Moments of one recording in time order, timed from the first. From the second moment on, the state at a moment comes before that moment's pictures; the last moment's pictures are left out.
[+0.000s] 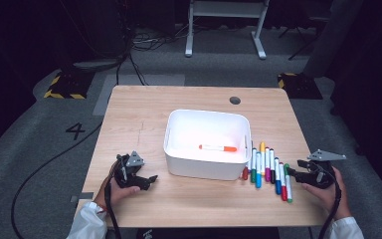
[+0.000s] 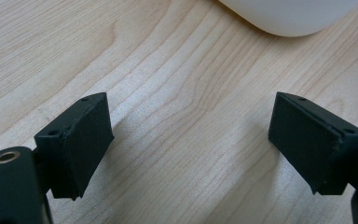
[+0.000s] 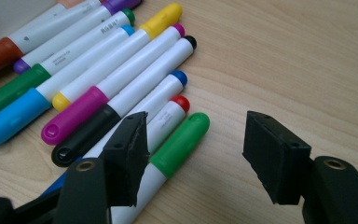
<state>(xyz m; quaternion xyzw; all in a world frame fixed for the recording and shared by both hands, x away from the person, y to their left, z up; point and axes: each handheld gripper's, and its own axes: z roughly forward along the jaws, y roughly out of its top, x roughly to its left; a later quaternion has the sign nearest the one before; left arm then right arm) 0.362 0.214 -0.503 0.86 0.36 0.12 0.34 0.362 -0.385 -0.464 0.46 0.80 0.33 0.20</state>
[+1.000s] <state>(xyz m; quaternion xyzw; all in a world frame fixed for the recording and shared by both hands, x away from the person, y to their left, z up) 0.362 0.214 -0.502 0.86 0.36 0.12 0.34 0.370 -0.395 -0.488 0.50 0.78 0.31 0.20</state>
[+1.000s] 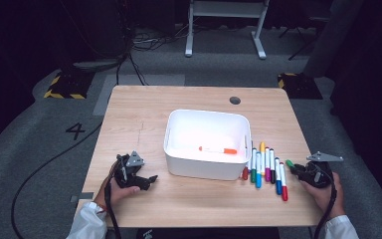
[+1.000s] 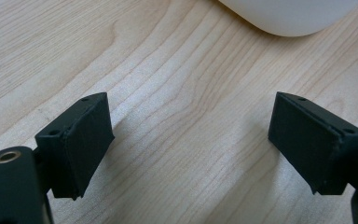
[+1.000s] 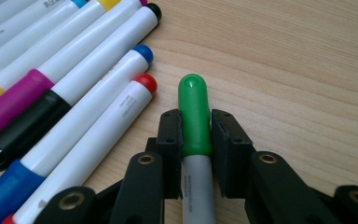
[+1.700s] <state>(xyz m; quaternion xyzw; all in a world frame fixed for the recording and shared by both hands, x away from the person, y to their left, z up) 0.362 0.214 -0.502 0.86 0.36 0.12 0.34 0.365 -0.400 -0.476 0.49 0.77 0.36 0.21</state>
